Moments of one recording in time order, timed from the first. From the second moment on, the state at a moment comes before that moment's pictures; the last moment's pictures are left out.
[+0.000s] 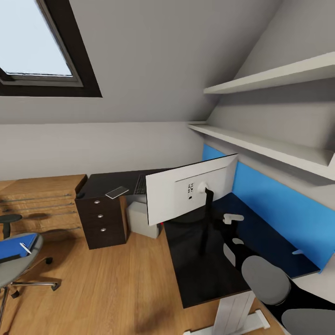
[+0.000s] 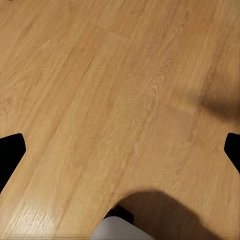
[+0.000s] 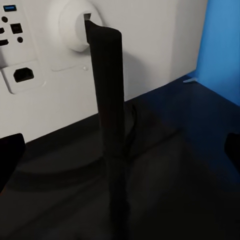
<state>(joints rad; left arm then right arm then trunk) -0.05 0.11 -0.02 -0.17 0.66 -0.50 -0.05 -0.94 0.04 -0.83 -0.16 0.72 -0.40 0.00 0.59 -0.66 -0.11</state>
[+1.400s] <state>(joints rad) -0.05 0.11 -0.02 -0.16 0.66 -0.50 -0.05 -0.95 0.04 -0.76 -0.14 0.75 -0.40 -0.06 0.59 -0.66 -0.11</state>
